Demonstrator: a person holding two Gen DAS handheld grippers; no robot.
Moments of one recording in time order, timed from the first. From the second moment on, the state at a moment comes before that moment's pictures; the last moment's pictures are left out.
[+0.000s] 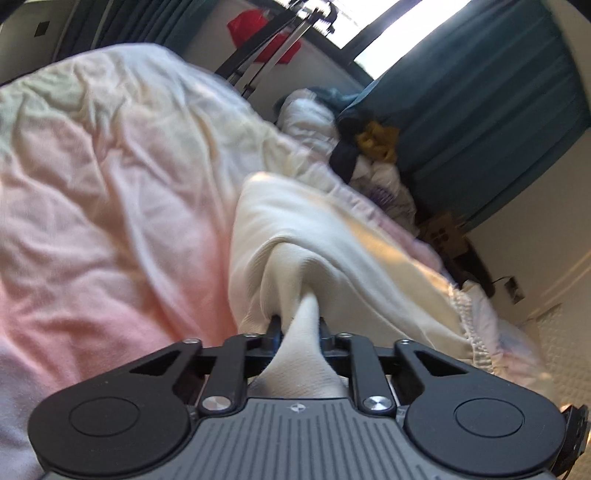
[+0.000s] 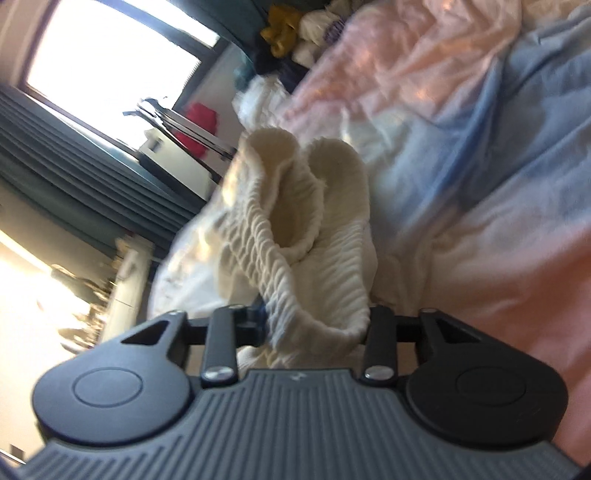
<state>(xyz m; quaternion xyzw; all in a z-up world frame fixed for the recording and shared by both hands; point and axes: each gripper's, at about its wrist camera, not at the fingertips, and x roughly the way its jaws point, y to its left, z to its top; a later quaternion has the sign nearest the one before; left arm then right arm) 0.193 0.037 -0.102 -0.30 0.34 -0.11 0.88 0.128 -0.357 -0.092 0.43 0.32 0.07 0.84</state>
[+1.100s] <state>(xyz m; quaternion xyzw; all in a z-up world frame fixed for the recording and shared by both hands) 0.260 -0.452 -0.107 -0.23 0.36 -0.43 0.79 -0.043 -0.721 -0.044 0.45 0.18 -0.15 0.86</state>
